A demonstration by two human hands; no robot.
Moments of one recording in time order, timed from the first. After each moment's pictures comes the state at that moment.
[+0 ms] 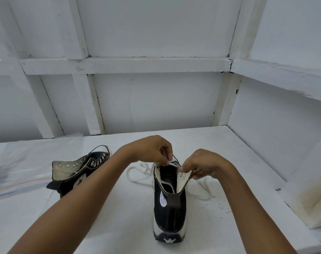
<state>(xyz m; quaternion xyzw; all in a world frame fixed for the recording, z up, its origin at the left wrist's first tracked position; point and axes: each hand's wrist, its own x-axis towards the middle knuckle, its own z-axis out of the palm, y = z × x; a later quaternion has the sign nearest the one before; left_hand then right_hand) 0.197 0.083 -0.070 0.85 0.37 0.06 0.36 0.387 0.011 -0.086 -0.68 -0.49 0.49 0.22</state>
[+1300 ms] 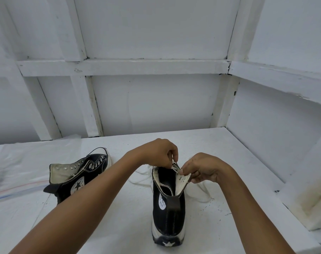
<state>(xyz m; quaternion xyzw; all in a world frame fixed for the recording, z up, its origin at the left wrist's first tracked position) 0.222 0.082 -0.076 0.89 0.38 0.04 0.25 0.391 0.010 -0.091 -0.66 -0.46 0.54 0.24</state>
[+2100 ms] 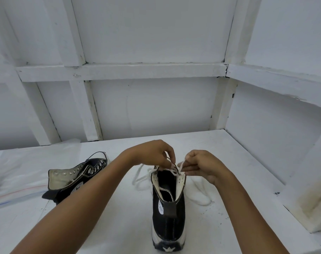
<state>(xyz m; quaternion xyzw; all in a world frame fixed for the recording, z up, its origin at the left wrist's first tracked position) 0.211 0.087 -0.066 0.87 0.37 0.03 0.33 0.392 0.019 -0.103 -0.59 -0.39 0.55 0.44</state>
